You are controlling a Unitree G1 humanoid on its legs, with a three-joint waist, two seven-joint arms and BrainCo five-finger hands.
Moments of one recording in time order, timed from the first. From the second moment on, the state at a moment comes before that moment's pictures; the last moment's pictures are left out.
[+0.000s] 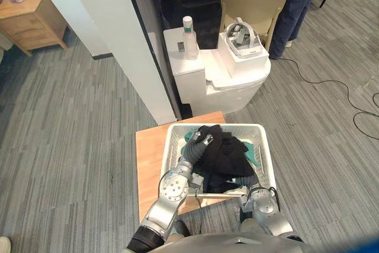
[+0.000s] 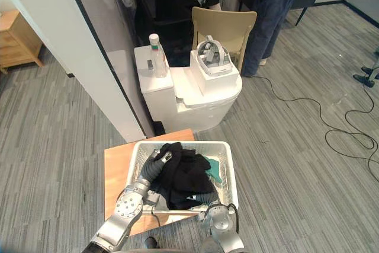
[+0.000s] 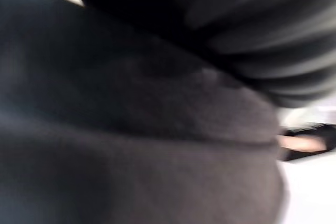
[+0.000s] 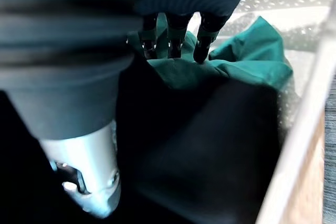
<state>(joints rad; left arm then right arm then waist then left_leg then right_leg) 0.06 0.10 -0.29 0.27 0.16 -0.12 0.15 0.04 -0.05 0.28 0.57 -0.01 -0.13 -0.16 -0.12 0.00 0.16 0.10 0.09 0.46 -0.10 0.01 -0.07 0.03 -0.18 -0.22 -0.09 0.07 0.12</state>
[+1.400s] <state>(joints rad) 0.27 -0.07 0.53 0.02 -0.44 -0.18 0.28 0.24 -0.05 -0.34 0.05 0.02 -0.10 -0.20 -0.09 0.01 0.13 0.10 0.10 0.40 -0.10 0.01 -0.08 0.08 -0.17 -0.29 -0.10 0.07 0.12</state>
